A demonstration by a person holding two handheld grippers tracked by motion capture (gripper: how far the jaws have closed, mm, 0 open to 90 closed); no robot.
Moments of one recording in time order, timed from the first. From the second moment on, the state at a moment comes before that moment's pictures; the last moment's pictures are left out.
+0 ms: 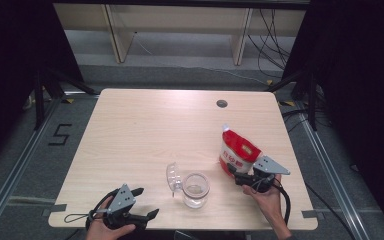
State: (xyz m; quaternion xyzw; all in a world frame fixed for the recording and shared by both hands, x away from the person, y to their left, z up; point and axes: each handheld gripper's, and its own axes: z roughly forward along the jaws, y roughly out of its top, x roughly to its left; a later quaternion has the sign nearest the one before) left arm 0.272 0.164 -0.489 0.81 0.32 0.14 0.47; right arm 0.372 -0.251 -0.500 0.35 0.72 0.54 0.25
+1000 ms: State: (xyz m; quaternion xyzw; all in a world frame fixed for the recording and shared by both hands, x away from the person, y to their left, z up) left arm 0.272 0.163 -0.490 0.81 0.32 0.14 0.47; right arm 0.382 -0.254 -0.507 0.34 0.72 0.55 0.26
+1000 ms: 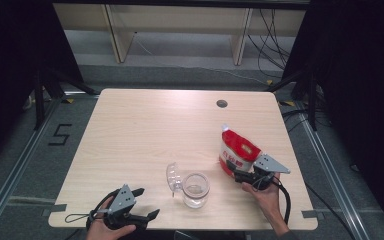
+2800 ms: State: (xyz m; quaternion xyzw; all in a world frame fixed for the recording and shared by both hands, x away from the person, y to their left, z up) left arm 0.272 0.163 -0.491 0.82 0.32 0.14 0.46; right arm 0.388 -0.251 -0.516 0.34 0.70 0.58 0.23
